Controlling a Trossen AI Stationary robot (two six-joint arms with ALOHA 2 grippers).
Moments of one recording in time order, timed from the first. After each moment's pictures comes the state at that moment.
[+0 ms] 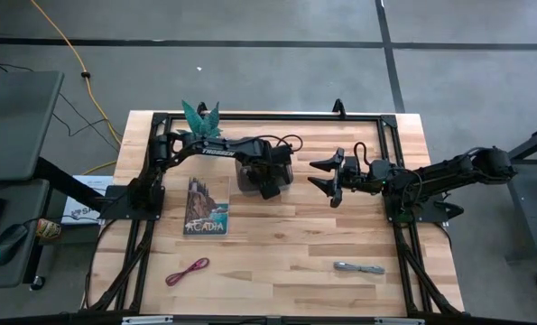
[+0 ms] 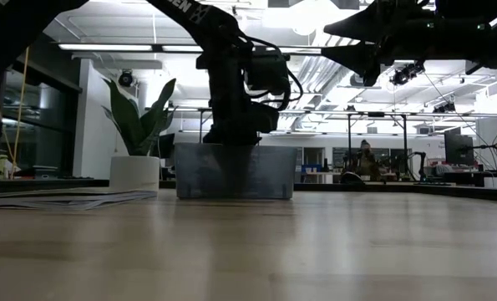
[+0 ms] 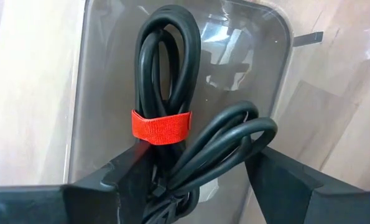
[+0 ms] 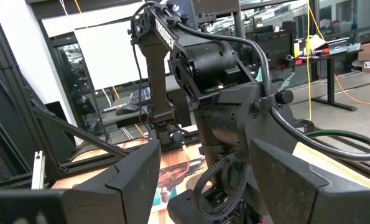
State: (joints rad) left arm 0.32 2.13 1.59 -0.87 -0.02 -0.16; right arm 0.01 1.07 0.29 0.90 0.17 0.18
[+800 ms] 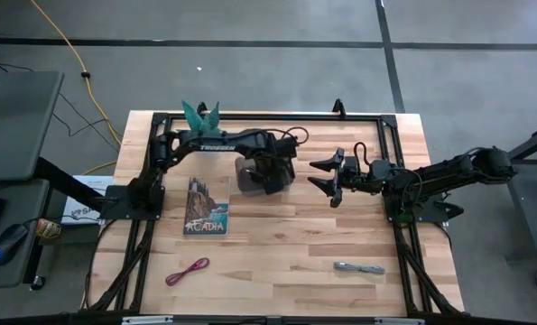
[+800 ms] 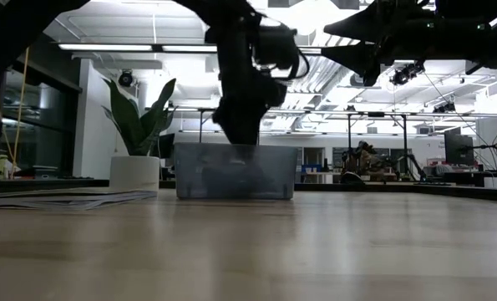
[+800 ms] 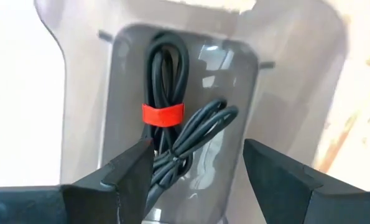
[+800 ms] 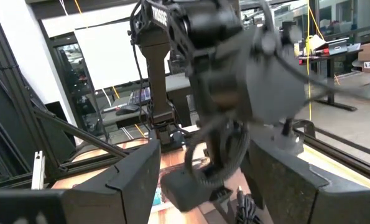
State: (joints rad) left arm 0.32 2.13 1.79 -1.06 -0.03 -0.14; right arm 0.01 1.07 0.29 0.90 0.17 0.17
